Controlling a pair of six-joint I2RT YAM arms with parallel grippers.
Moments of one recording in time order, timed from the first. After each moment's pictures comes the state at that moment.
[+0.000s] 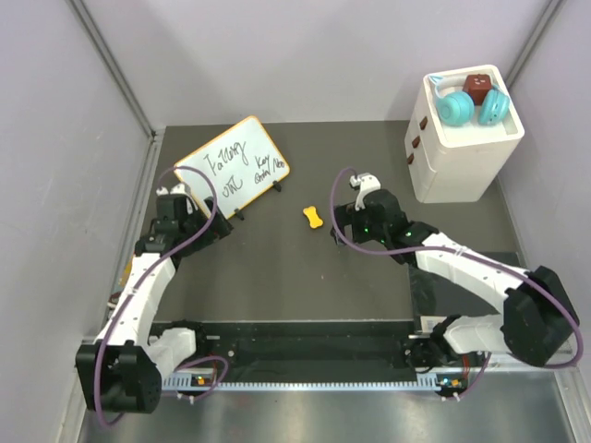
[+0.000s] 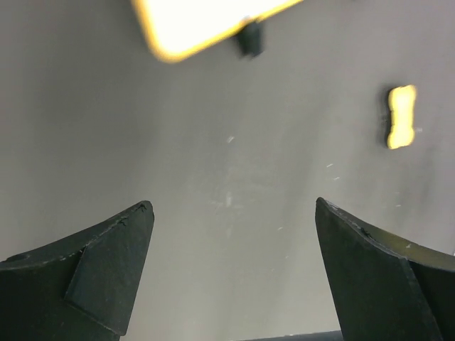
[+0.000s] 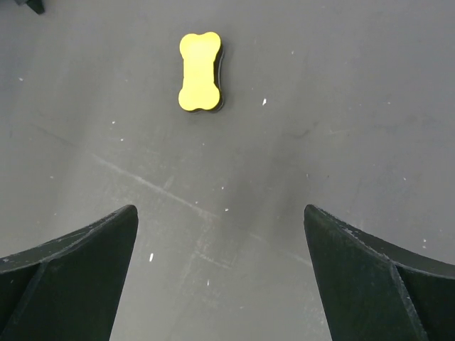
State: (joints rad) left arm -0.02 1.00 0.73 -0.53 0.13 -0.52; right arm 0.67 1.27 0.80 -0.15 0.09 0.28
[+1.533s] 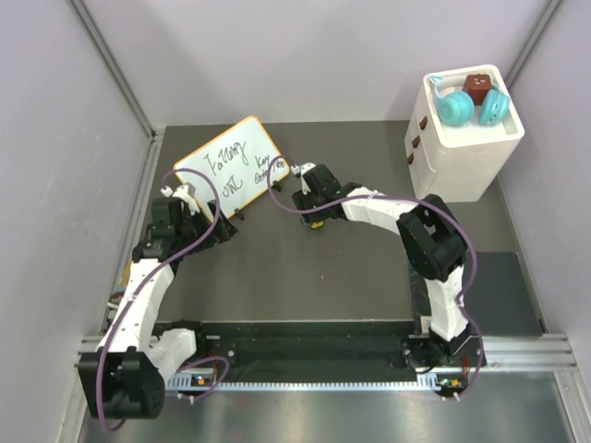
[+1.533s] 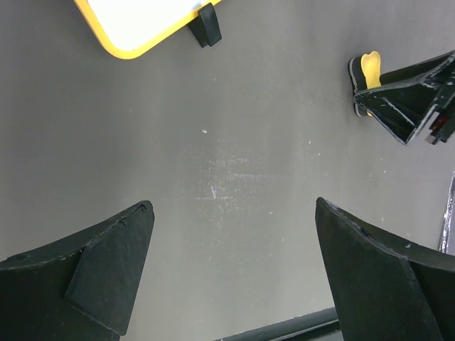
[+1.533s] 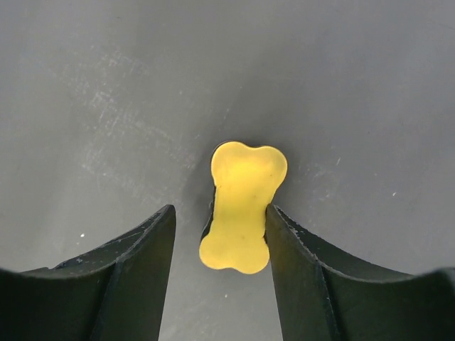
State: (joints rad) left arm 0.02 0.97 0.72 -0.49 0.30 -0.40; right arm 0.71 2.03 1.43 -0.28 0.02 0.15
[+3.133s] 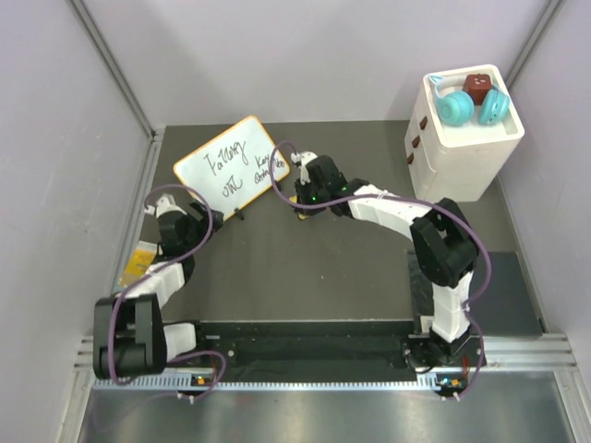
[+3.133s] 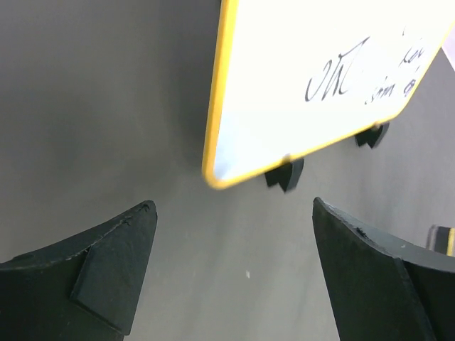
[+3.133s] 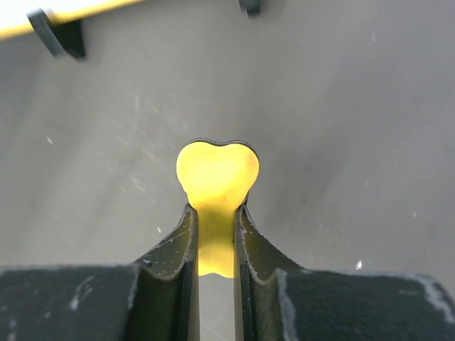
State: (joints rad) left arm 0.09 1.17 0.40 0.29 0.09 -0.71; right arm 0.71 1.94 1.41 -0.21 -0.08 0.20
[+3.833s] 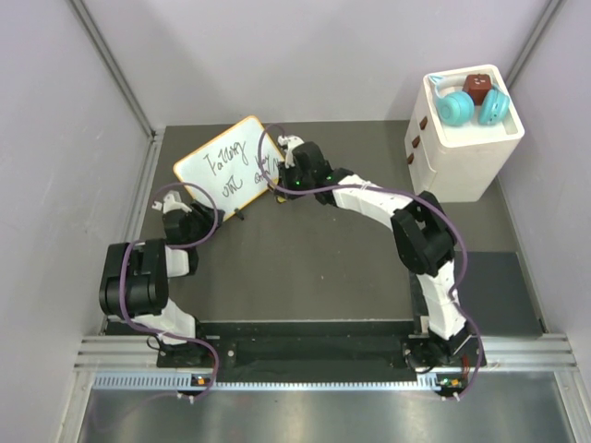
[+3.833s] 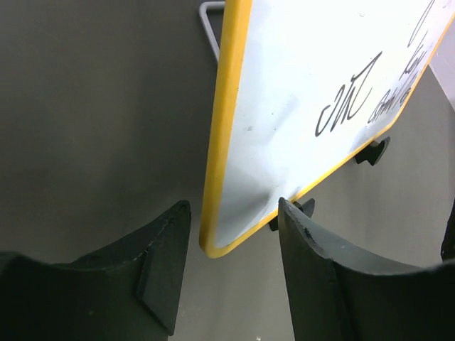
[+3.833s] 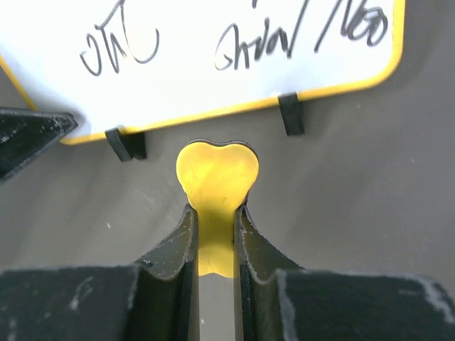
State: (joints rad) left arm 0.12 1.59 0.41 0.79 0.21 -0.71; right arm 0.72 2.11 1.66 -0.14 -0.14 0.29
